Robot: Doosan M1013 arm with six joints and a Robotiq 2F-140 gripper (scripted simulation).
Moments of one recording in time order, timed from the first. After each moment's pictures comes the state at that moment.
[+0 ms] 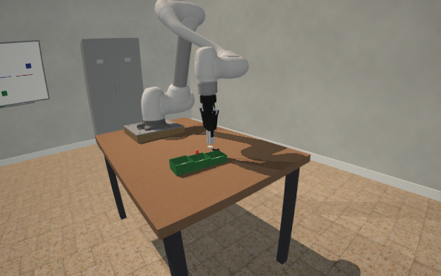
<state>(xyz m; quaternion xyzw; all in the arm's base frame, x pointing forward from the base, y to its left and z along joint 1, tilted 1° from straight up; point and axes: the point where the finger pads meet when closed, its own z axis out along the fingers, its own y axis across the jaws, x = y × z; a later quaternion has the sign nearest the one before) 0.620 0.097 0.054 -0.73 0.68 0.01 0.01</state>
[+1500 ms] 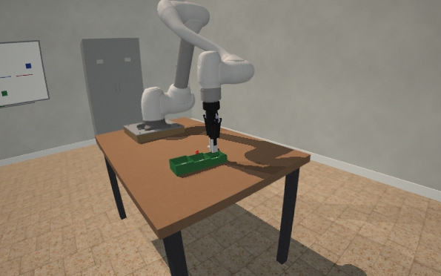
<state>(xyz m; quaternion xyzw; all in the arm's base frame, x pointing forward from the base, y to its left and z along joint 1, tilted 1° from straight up) 0.671 0.081 0.030 -0.70 0.72 0.01 0.01</state>
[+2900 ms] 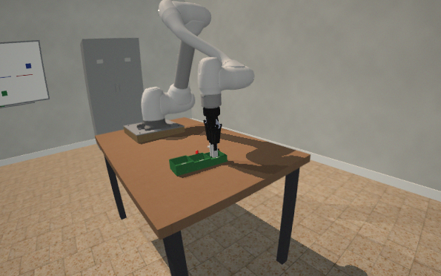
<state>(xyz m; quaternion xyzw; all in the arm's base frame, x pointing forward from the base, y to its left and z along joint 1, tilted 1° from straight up) 0.668 0.083 0.003 -0.70 0.72 0.01 0.01</state>
